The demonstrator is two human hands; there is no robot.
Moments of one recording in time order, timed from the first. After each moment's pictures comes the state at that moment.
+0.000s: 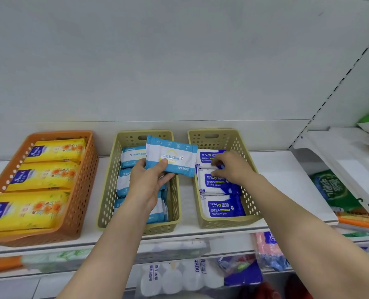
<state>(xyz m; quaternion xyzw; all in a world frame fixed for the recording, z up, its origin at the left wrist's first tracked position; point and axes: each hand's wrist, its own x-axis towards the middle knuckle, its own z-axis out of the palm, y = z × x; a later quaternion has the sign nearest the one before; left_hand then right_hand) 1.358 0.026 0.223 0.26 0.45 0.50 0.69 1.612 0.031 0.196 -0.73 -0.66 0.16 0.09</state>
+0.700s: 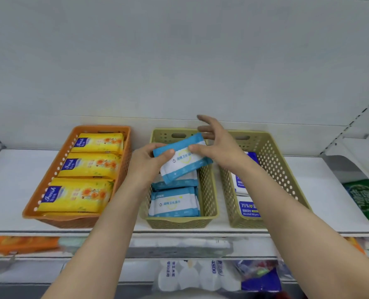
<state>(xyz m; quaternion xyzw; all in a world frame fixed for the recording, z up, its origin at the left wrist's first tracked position) 1.265 0.046 0.246 0.48 0.51 0.46 0.54 1.470 0.046 0.269 -0.58 -0.62 0.35 0.40</state>
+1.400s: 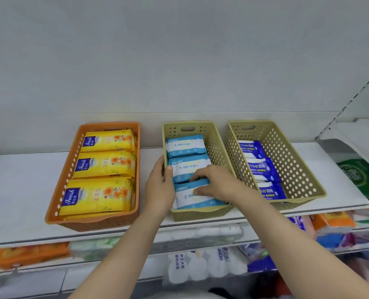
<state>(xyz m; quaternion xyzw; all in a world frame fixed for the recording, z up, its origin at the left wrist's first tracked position) 1.230 0.021 0.178 0.57 0.55 0.42 0.46 1.404 -0.002 0.211 -0.68 -0.68 0.26 0.08</state>
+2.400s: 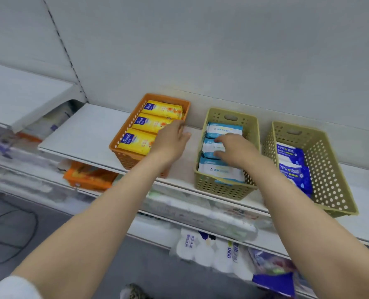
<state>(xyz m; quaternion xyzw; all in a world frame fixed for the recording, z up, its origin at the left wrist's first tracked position) 1.178 -0.014 0.256 0.65 0.63 0.32 0.26 1.377 0.012 0.254 -0.62 -0.77 0.11 -0.03</state>
